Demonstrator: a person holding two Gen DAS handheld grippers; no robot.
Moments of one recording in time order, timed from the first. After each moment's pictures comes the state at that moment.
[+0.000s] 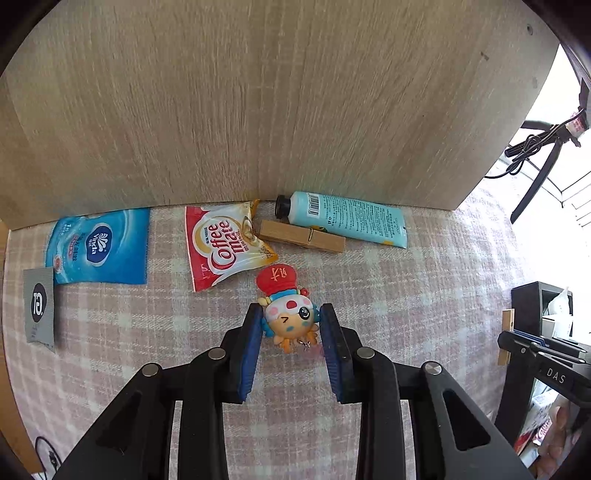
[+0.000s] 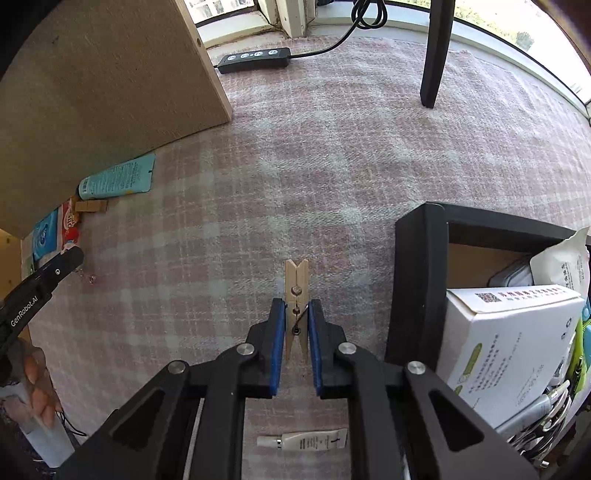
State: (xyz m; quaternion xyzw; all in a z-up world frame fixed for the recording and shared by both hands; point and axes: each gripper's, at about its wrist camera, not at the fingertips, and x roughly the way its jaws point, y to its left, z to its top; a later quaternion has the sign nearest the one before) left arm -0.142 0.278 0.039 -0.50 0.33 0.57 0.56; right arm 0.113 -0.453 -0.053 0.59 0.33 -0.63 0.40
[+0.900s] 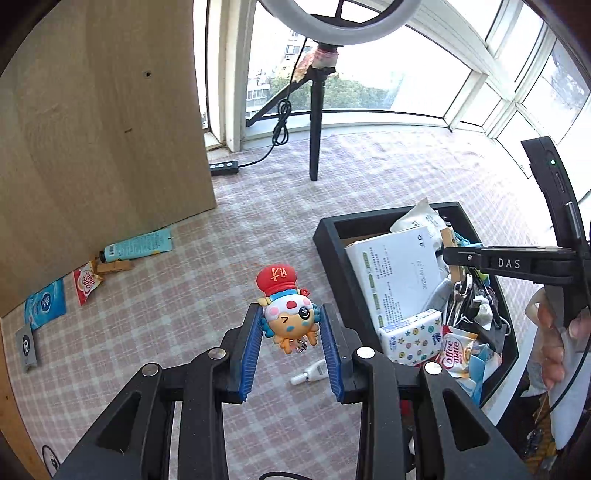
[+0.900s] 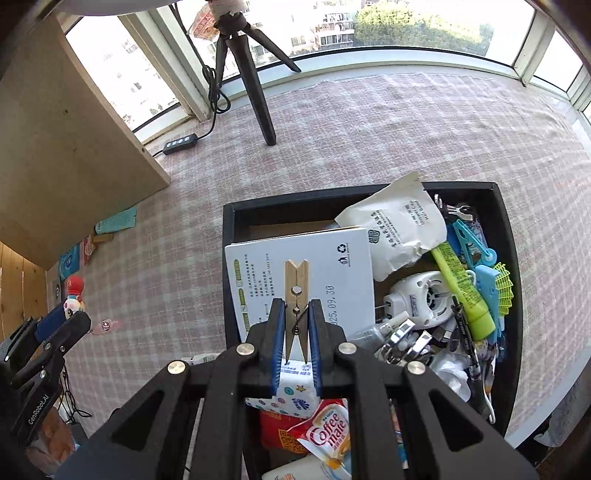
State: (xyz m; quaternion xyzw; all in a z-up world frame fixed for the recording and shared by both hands) left arm 0.051 0.197 0.167 -0.38 0.37 0.45 0.72; right arm 0.000 -0.321 0.044 0.56 0.24 -0.69 0.38
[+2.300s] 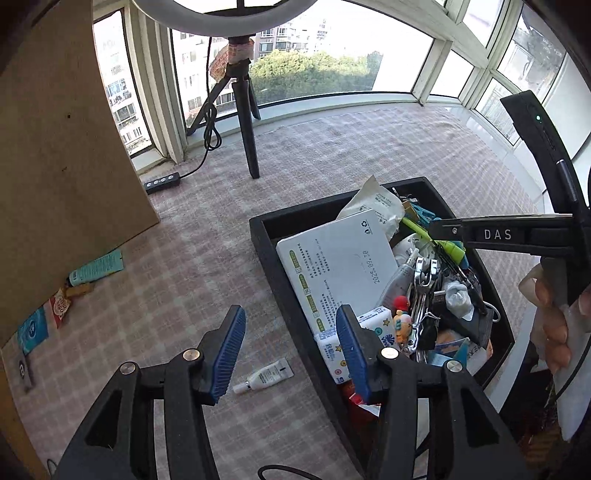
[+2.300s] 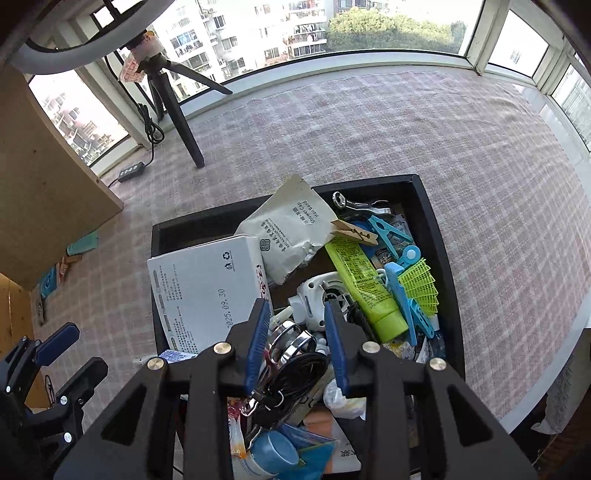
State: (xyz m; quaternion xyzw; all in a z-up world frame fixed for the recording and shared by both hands) left arm 0.110 0.187 0.170 -0.33 0.41 0.41 0.75; right arm -0.040 -0.284 0.052 0.55 0.24 -0.72 0.36
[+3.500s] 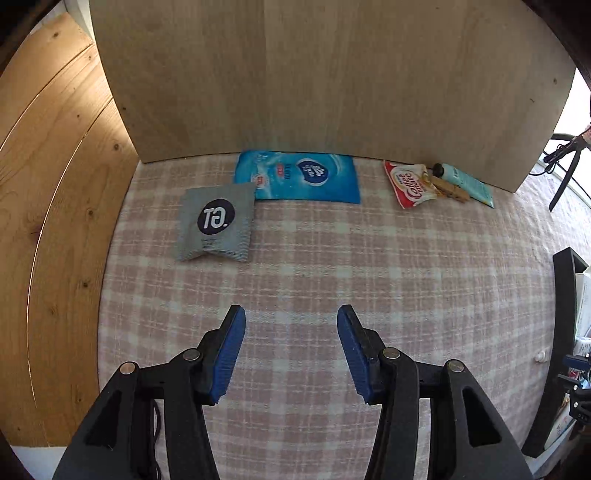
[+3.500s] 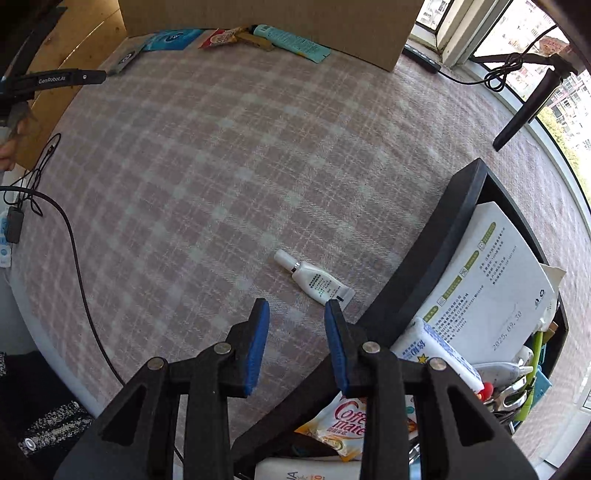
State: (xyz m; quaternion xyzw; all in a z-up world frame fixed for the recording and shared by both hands) left arm -0.273 0.217 0.070 -0.45 0.39 0.60 0.54; right arm 0.188 -0.362 -0.036 0.44 0.53 -0.48 0.55
